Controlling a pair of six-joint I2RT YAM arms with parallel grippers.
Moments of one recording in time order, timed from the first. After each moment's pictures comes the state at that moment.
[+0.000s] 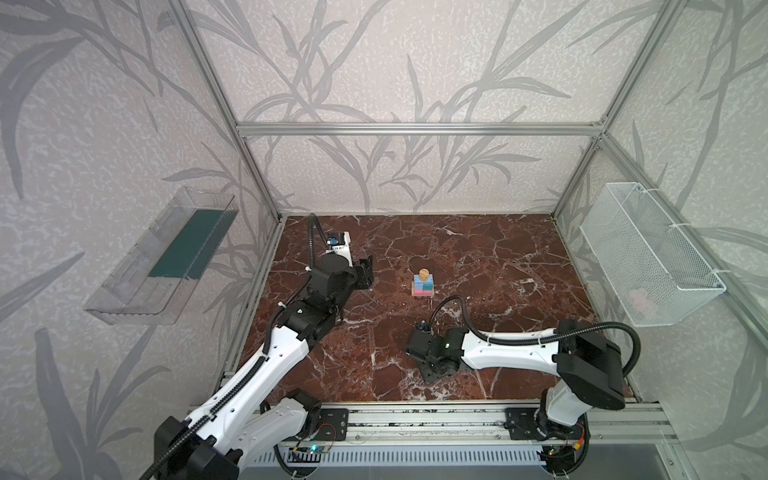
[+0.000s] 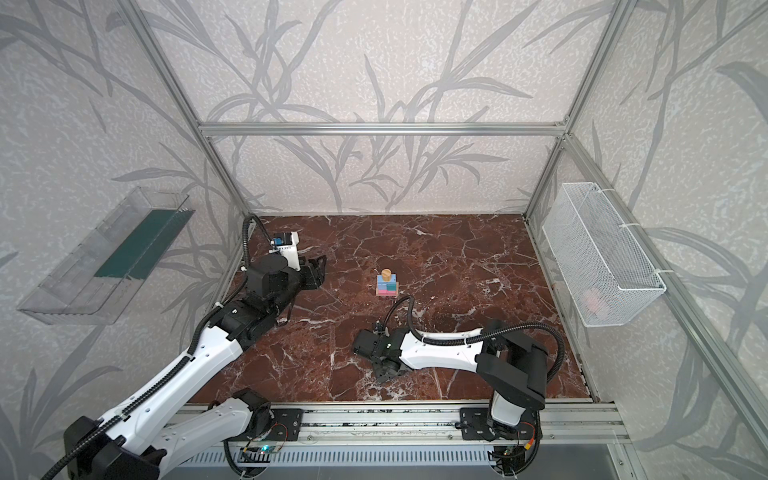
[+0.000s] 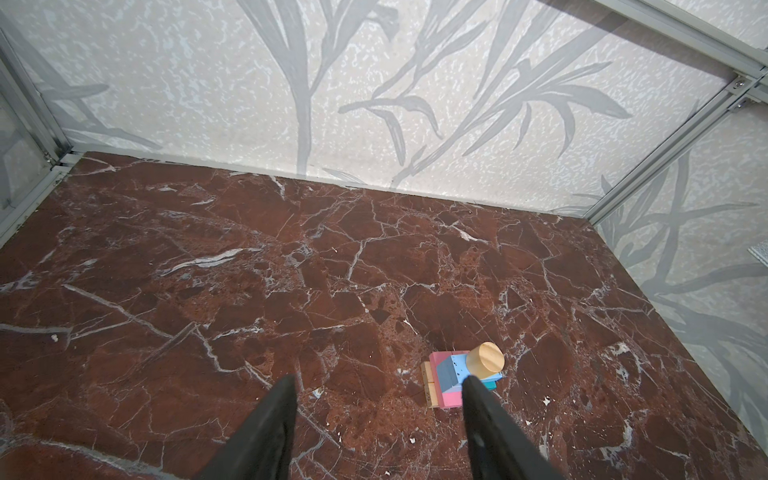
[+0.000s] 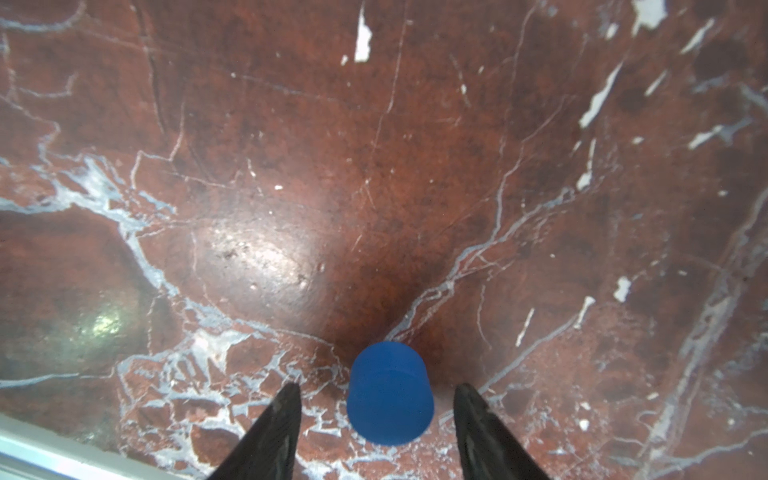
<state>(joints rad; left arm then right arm) -0.46 1.00 0.86 -0.22 -0.22 -0.40 1.19 1.68 0.98 -0.69 0.13 0.80</state>
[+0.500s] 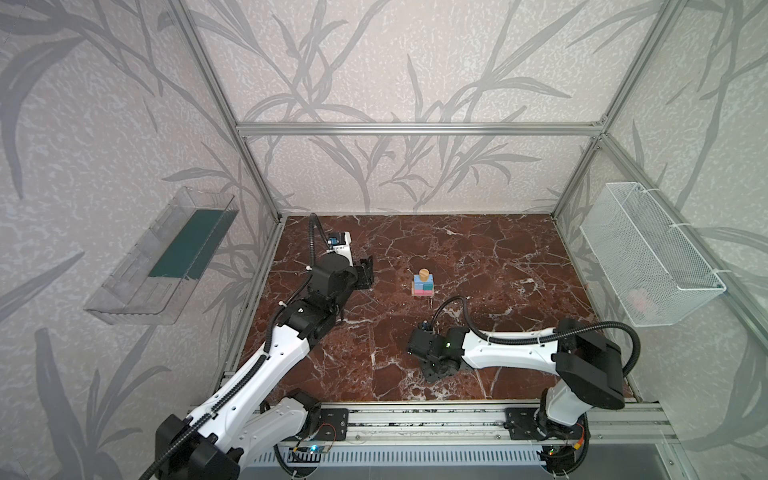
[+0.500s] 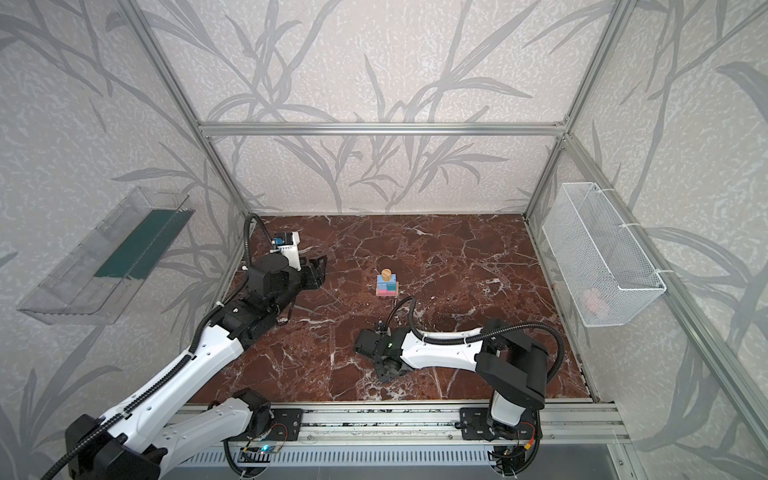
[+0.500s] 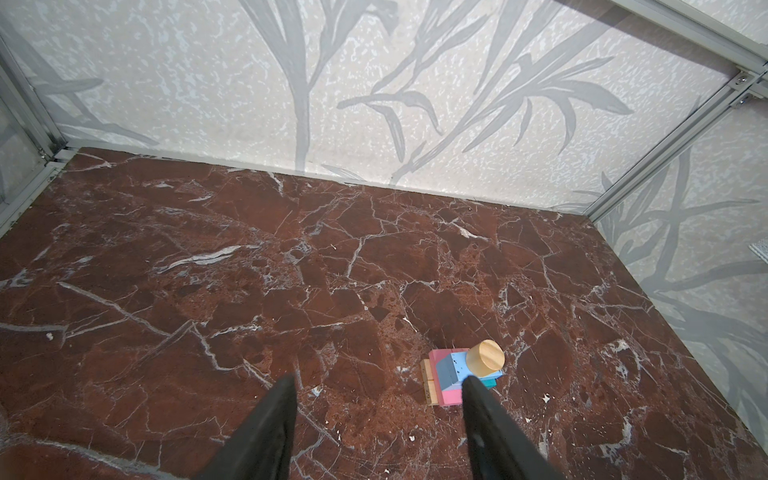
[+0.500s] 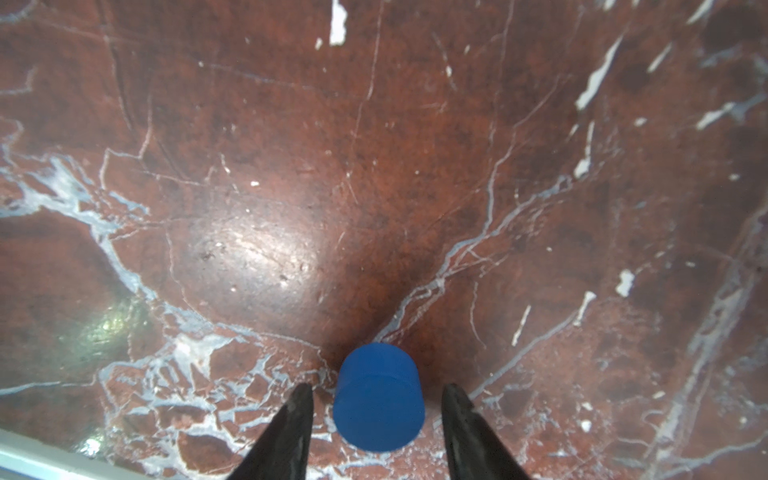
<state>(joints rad) -0.46 1.01 0.86 -0.22 -0.21 -0.41 1.18 1.68 0.96 -0.68 0.12 0.82</state>
